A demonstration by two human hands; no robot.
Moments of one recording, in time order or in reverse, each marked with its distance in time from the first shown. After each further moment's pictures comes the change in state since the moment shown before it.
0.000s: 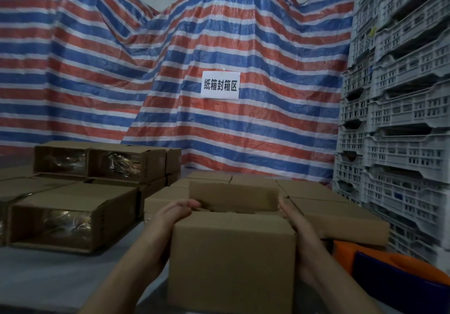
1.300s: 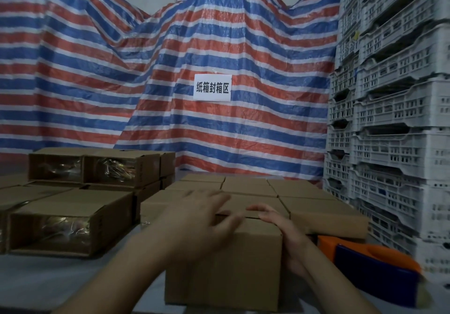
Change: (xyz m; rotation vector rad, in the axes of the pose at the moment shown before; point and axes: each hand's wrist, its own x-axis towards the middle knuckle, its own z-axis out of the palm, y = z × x) left_hand -0.020 0.044 0.041 1.453 -0.233 0.568; right_hand -0.010 -0.008 0.002 -0.166 -0.015 -0.022
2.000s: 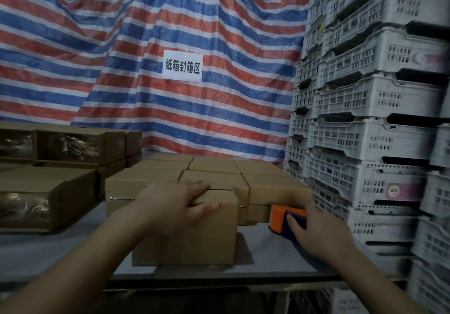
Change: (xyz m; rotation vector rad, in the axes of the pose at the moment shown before) left_hand 0.008 0.004 0.026 0.010 -0.144 0.047; right_hand -0.074 0.012 -0.131 -1.702 0.630 -0.024
